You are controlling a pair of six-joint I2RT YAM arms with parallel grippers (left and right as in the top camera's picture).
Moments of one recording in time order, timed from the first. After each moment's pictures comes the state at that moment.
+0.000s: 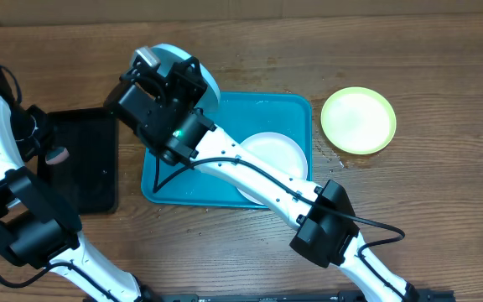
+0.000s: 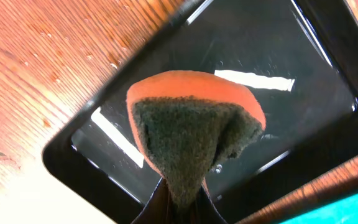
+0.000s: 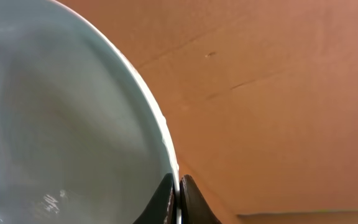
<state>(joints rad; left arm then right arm) 0.55 2.04 1.86 -1.32 -0.07 -0.39 1.00 2.36 2.39 -0.79 1.14 -0.36</state>
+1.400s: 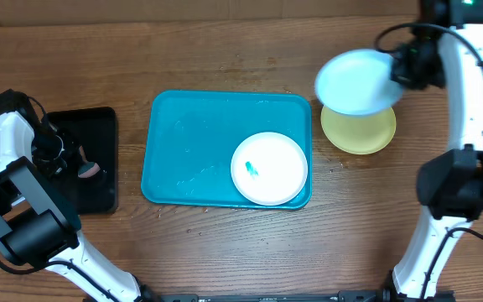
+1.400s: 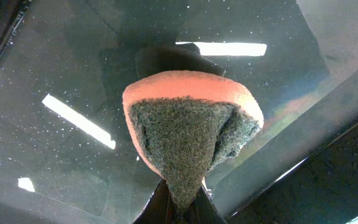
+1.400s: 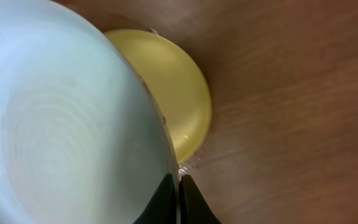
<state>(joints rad) 0.56 2.05 1.53 -1.04 0.12 -0.29 -0.11 2.18 2.30 -1.61 0.01 0.25</state>
